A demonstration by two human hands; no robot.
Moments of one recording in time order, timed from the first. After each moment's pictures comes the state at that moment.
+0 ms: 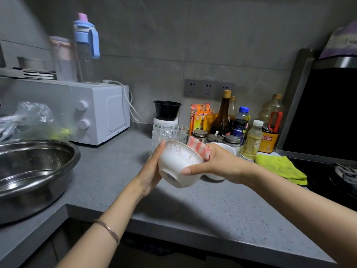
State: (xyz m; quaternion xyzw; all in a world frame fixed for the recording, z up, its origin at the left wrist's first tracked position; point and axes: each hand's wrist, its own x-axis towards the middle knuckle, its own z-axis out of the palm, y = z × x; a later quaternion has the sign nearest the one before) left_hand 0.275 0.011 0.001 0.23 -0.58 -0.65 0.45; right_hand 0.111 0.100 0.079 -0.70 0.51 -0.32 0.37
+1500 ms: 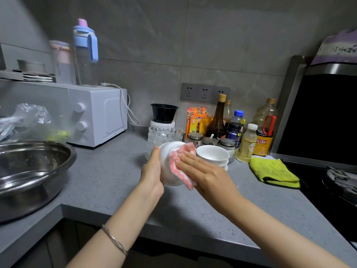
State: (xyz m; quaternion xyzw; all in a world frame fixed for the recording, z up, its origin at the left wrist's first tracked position) left_hand 0.241 0.006 0.000 0.42 -0.29 -0.68 0.53; right_hand 0.099 0.103 0.018 -0.83 0.38 -0.29 -0.29
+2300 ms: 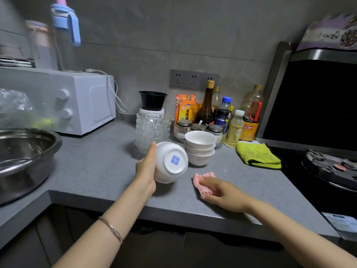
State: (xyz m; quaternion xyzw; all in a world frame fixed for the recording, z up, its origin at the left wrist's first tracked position) left_hand 0.228 0.032 -0.025 0.45 -0.31 -0.64 0.55; right_hand 0.013 0.129 -0.051 -0.73 0.65 -0.14 0.13
